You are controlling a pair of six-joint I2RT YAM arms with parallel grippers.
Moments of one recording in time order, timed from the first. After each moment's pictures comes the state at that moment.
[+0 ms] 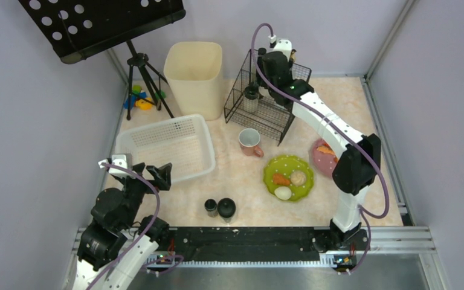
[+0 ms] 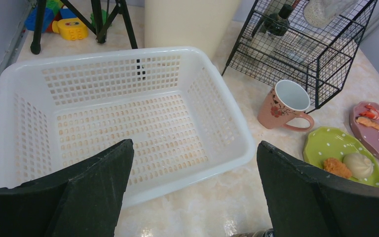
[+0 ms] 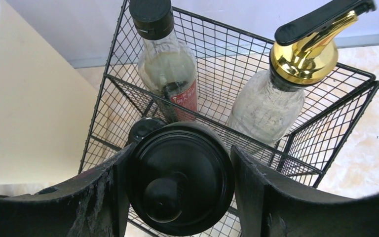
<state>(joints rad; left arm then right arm) -0.46 0.14 0.76 -0.72 -0.30 -0.29 0.57 1.85 1.83 -0.38 0.51 0.32</state>
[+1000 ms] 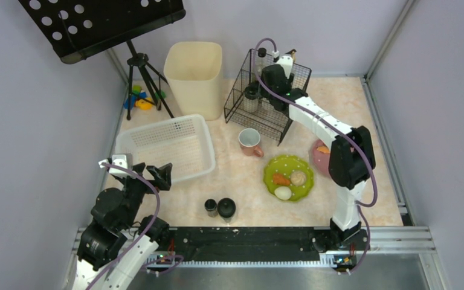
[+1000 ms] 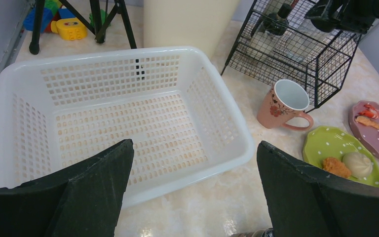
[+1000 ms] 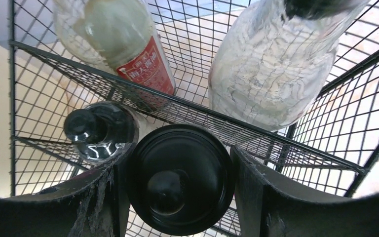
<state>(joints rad) -0.47 0.14 0.76 -0.72 -0.30 -0.29 0.53 1.92 1.68 -0.29 0.51 0.40</state>
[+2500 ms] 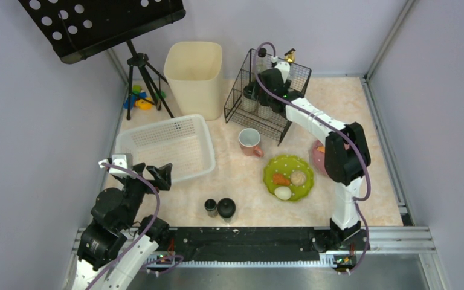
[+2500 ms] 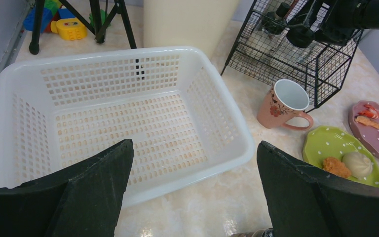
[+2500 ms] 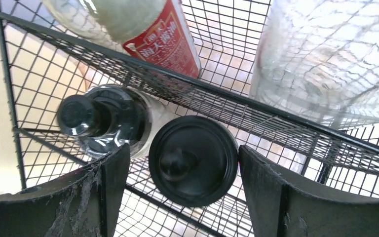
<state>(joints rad) -0.47 0.14 0.76 -0.72 -0.30 -0.29 0.51 1.99 1.66 -0.25 0.39 0.51</state>
